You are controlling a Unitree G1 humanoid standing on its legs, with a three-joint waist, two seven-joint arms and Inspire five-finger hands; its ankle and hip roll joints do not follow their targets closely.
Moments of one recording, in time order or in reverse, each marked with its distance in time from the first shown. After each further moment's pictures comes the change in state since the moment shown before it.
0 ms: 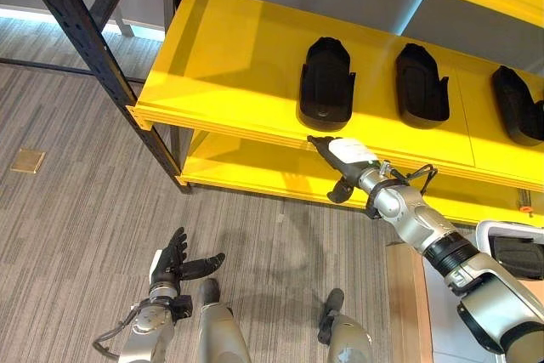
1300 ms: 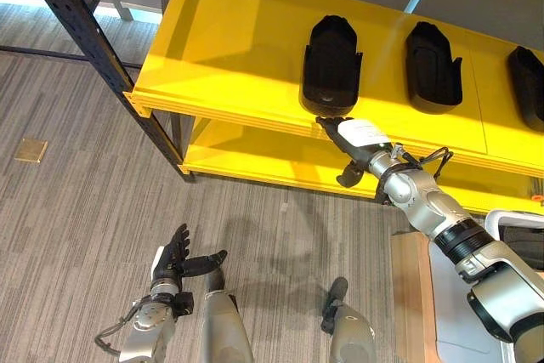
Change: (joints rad) left arm -0.018 0.000 0.001 0.000 -0.002 -0.002 -0.015; right arm -0.071 -0.063 -0.001 -0.006 0.000 0.003 -0.011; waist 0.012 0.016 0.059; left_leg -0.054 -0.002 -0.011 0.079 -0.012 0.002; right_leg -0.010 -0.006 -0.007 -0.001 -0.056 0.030
